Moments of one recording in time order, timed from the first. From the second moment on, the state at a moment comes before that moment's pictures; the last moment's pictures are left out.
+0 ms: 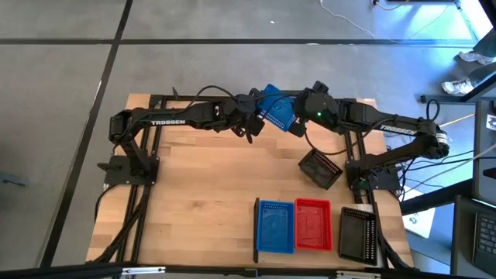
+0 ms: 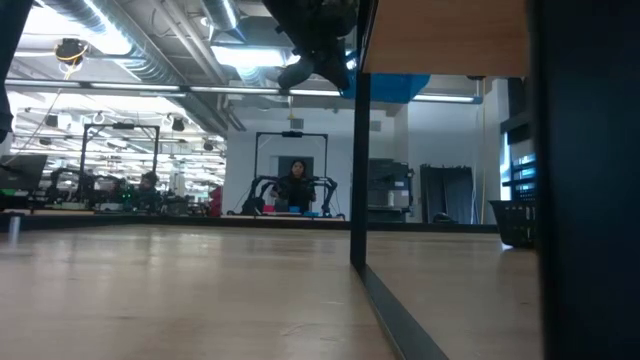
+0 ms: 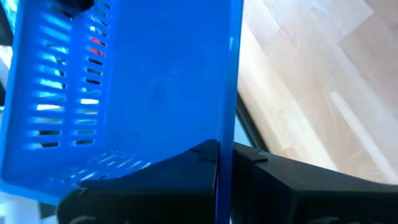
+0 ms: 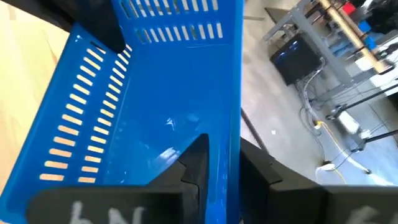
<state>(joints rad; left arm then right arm) 0.19 1.72 1.53 -0.33 -0.49 1.23 -0.19 1.25 1.25 -0.65 0.60 -0.19</state>
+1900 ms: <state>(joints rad) 0.16 1.72 1.53 -0.30 -0.48 1.09 -0.19 1.28 1.25 -0.68 0.62 -0.06</state>
